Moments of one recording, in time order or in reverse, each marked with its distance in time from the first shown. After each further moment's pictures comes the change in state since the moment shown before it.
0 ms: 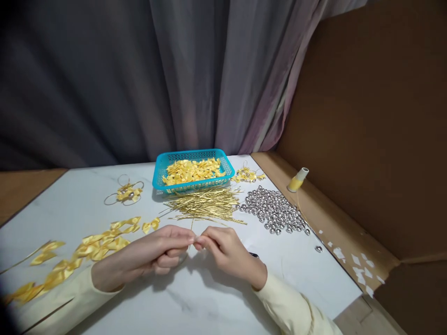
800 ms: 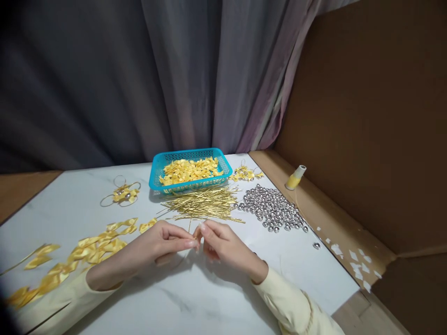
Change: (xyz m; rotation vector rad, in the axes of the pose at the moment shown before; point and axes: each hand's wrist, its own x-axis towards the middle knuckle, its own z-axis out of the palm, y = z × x) left_hand 0.001 0.002 0.001 0.461 0.158 0.215; right_hand 0.005 0.004 -0.002 0.558 -0.099 0.310
